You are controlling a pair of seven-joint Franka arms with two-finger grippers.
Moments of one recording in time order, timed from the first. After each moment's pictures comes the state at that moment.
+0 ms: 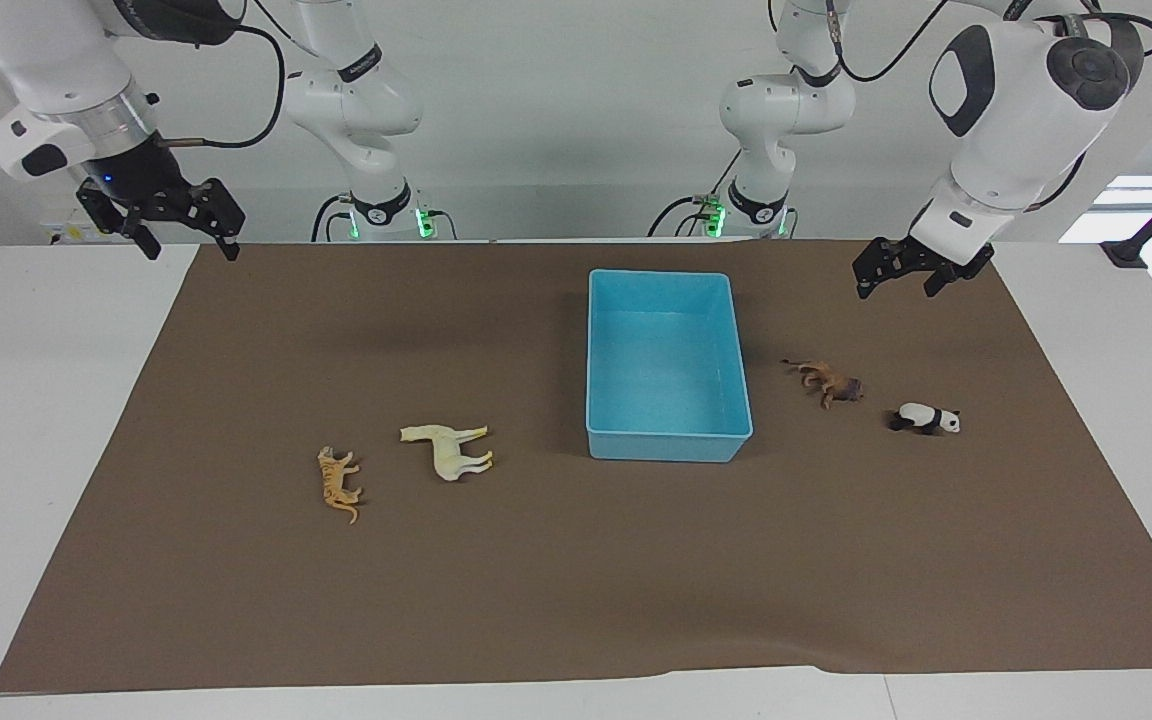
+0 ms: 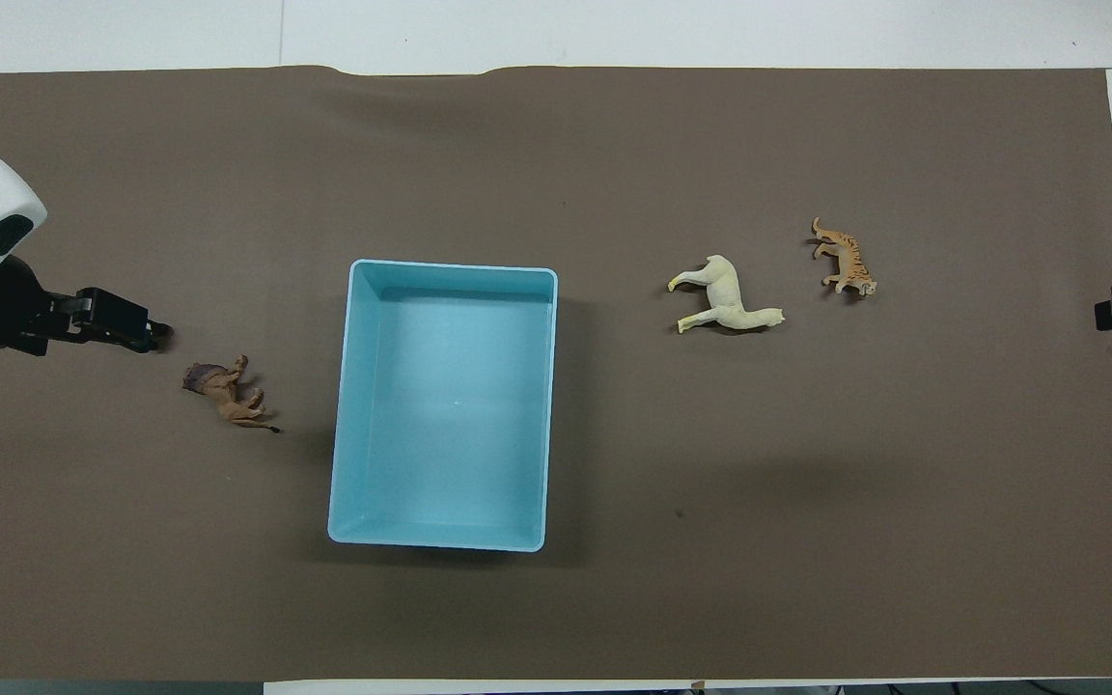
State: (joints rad) left arm -0.01 -0.02 -0.07 -1.74 0.00 1.59 -0.02; right arm -0.12 -0.08 0.00 -1.64 0.00 1.55 -0.07
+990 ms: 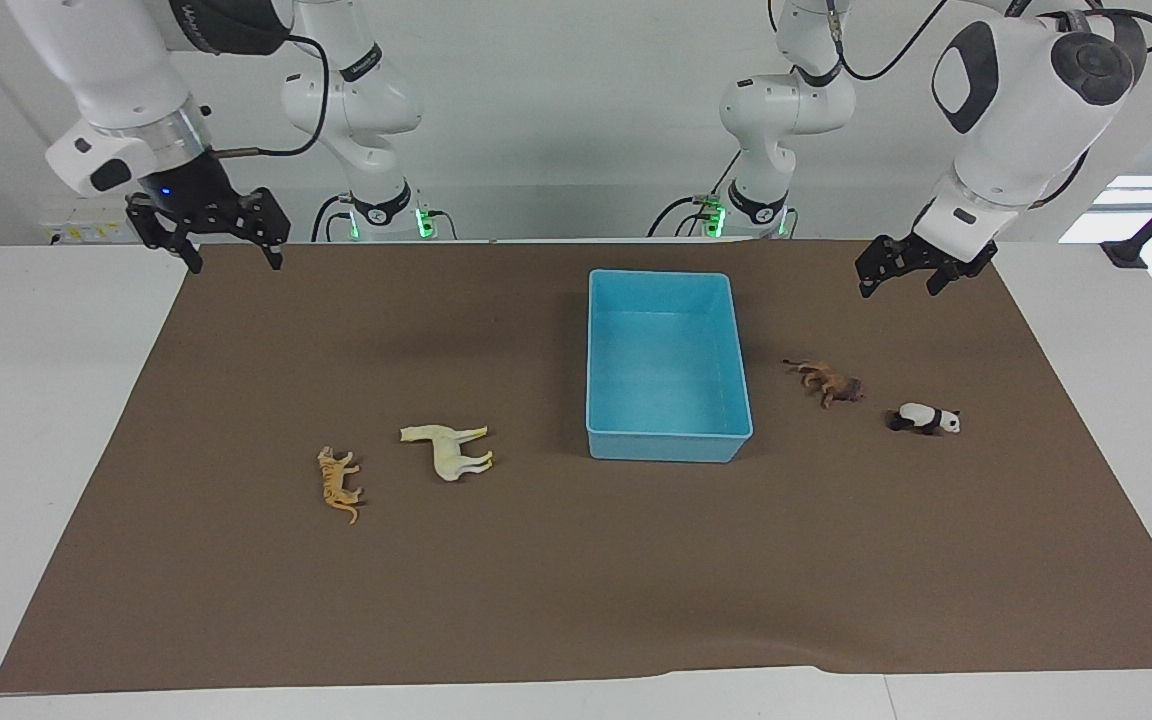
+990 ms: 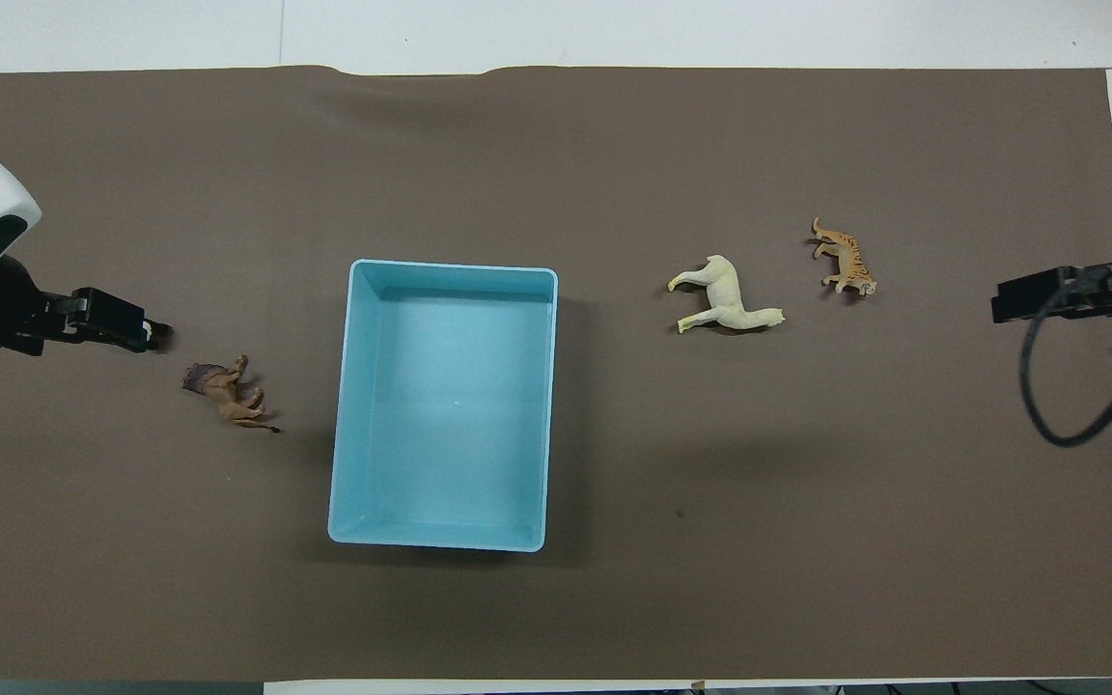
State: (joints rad) left arm -0.01 -0.03 -0.06 -1.74 0.00 1.59 -0.02; right arm 0.03 -0.07 0.01 -1.72 0.00 1.66 0.02
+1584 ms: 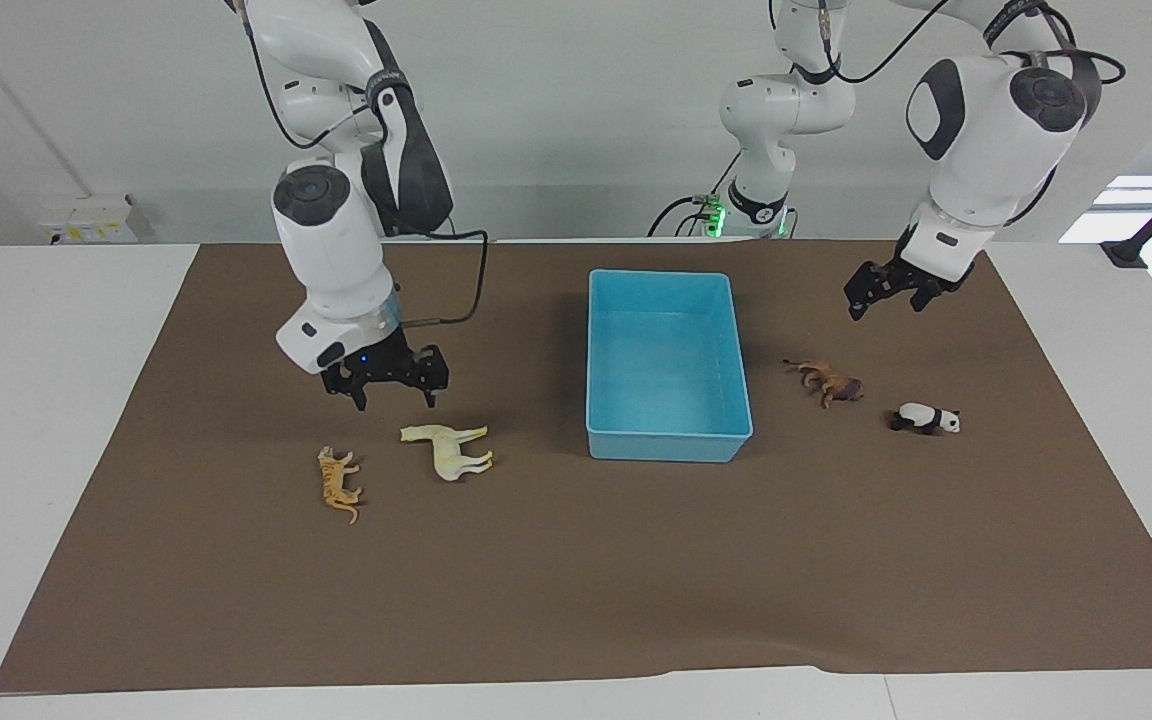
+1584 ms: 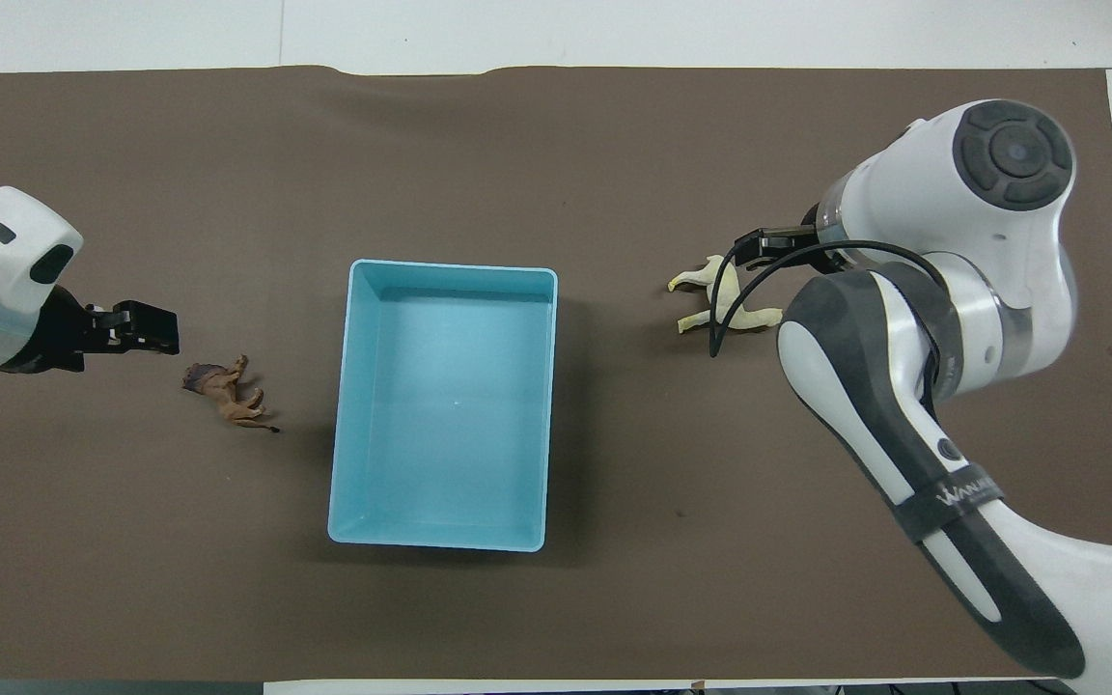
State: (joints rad) left arm -0.01 -0.10 -0.06 -2.01 0.00 1.88 -0.22; right arm 0.21 0.25 0.02 -1.79 0.00 2.13 0.23
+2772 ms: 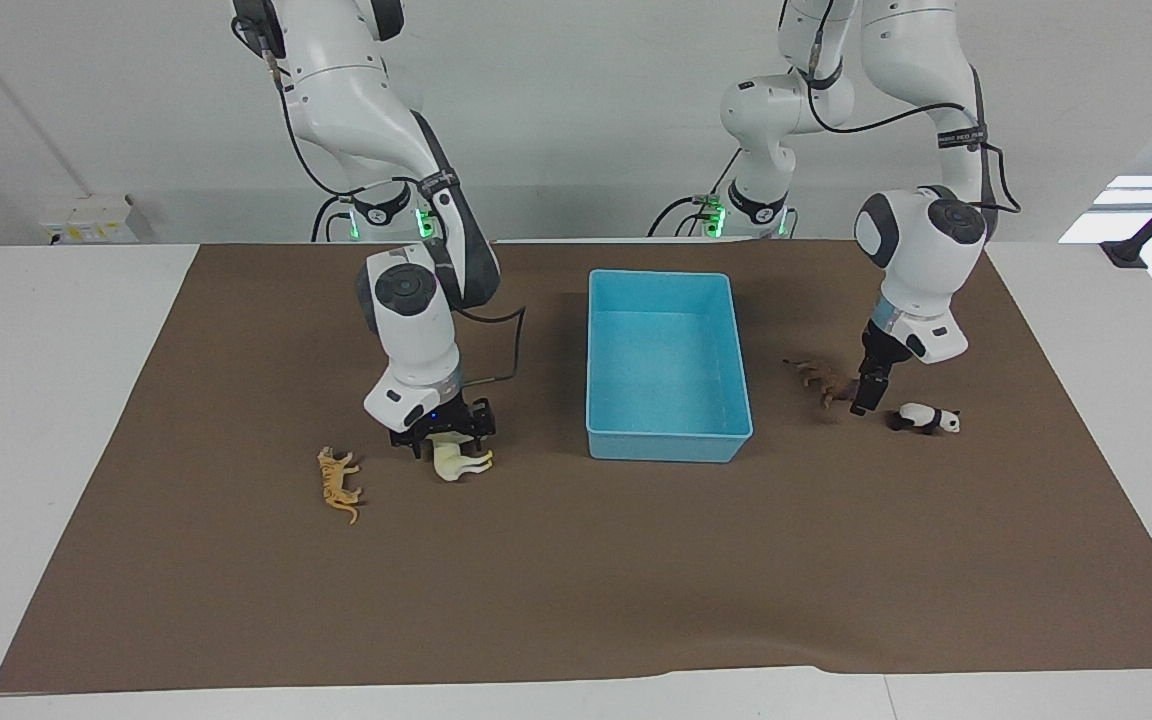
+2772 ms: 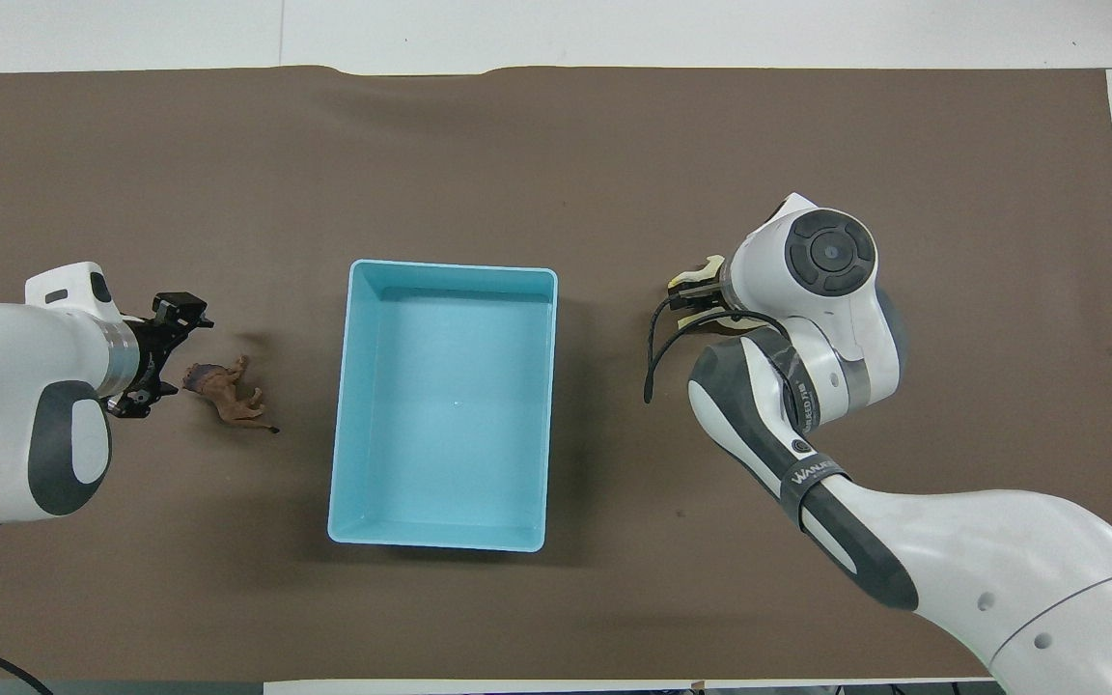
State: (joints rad) left arm 0.07 0.05 -0.07 -2.35 0.00 2.51 -1.07; right arm 0.29 0.38 0.01 -1.95 -0.07 2.44 0.24
